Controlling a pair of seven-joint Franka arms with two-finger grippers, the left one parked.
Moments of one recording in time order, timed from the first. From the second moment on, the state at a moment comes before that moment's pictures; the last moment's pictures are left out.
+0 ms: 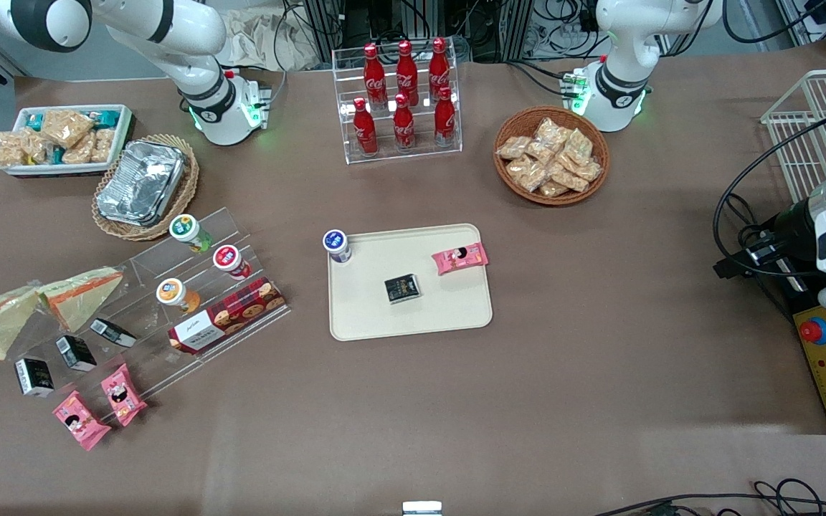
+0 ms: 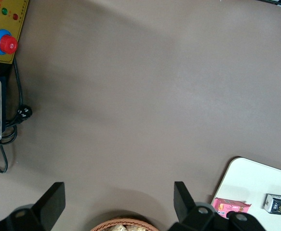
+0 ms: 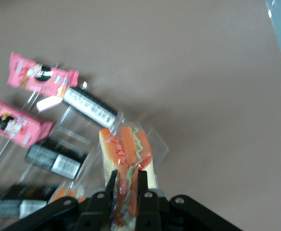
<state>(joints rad) -0.21 0.48 -0.28 -1.42 0.08 1.87 -0.07</state>
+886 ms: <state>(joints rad) 0.10 0.31 -0.27 -1.35 0.15 1.46 0.63</state>
